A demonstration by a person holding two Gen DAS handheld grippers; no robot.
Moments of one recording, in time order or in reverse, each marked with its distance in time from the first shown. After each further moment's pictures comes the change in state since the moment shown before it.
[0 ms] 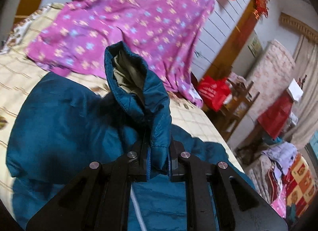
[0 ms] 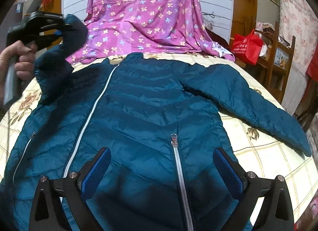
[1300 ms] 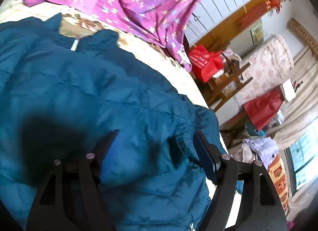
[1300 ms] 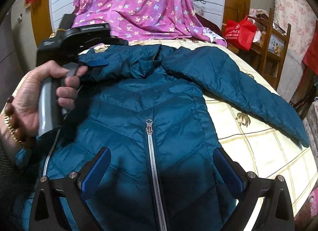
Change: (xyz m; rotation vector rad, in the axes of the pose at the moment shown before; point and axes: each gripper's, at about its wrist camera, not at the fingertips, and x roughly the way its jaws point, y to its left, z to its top) left arm 0.120 -0.020 -0.083 -0.172 0.233 -0.137; right arm 0.017 -0.030 -0.007 0.038 0.092 -0.042
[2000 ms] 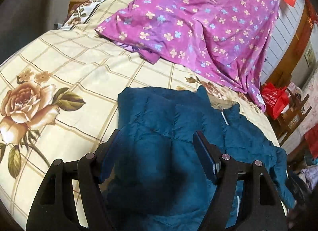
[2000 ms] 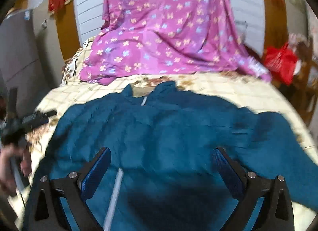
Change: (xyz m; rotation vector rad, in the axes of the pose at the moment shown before) left arm -0.193 0.175 0.054 -0.021 -0.247 0.527; right arm 0.075 0.106 0.163 -0.066 -0.107 0.244
